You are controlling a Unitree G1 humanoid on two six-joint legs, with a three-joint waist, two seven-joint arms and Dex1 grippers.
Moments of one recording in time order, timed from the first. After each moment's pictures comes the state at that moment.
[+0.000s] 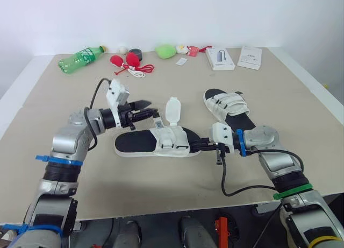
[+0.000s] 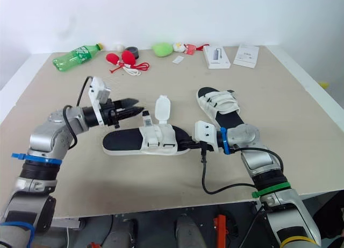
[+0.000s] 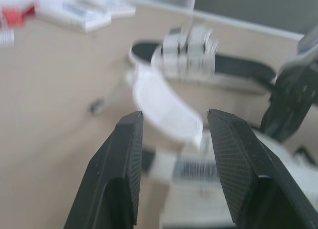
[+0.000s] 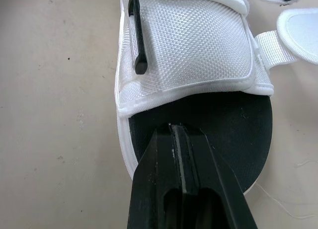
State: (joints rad) left arm -0.69 0.49 -0.01 0.13 -0.49 0.48 -0.95; right arm -0.58 -0.63 0.24 0.26 0.11 -0.06 1.24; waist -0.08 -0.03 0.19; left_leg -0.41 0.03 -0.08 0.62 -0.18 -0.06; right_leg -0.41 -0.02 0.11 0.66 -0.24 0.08
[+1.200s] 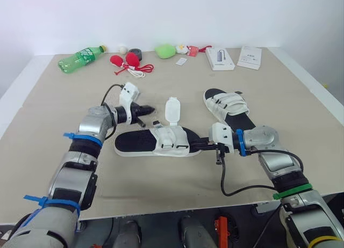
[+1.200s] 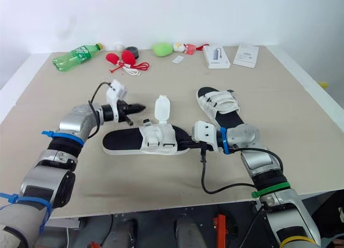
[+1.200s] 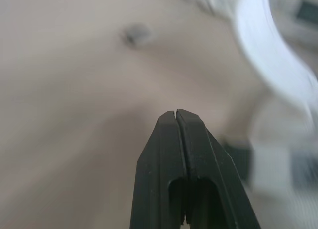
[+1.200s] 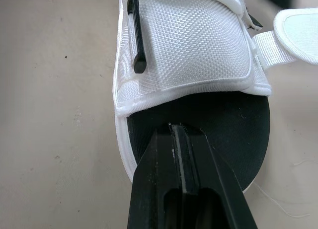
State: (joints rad) left arm -0.98 0.36 -0.02 0.76 -0.27 0.36 -0.90; right arm -0.58 -0.63 0.23 0.26 0.10 -0.08 1.22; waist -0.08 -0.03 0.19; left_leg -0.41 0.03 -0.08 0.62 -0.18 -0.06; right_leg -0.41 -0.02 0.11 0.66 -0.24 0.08
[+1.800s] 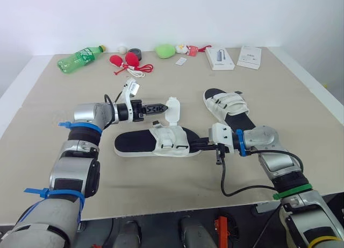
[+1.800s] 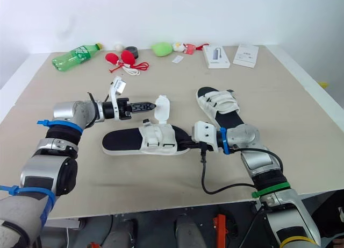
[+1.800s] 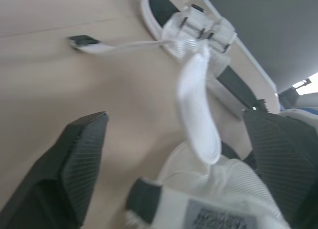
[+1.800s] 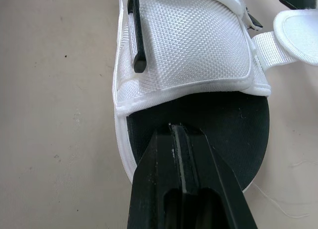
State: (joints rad) left arm -1.08 0.33 0.07 0.81 -0.41 0.86 -1.01; right arm -0.57 -0.63 0.24 0.26 0.10 -0.09 1.22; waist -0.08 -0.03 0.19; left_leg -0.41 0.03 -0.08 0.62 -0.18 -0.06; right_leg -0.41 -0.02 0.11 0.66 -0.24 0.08
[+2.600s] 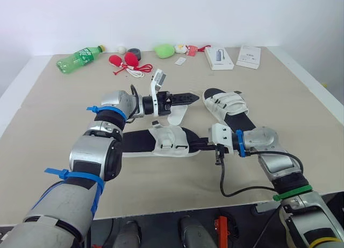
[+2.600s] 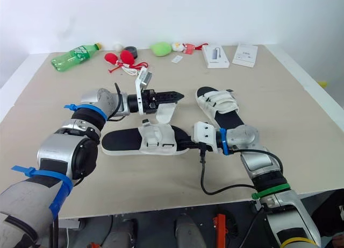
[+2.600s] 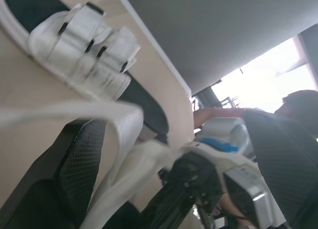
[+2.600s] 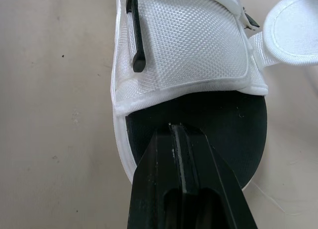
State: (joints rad) left arm -1.33 0.17 0.15 1.19 -0.40 0.84 -1.12; right arm -0.55 -0.63 0.23 0.22 0.10 -0.08 1.19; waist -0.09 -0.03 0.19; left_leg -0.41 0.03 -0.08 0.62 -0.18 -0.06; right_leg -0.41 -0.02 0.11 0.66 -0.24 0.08
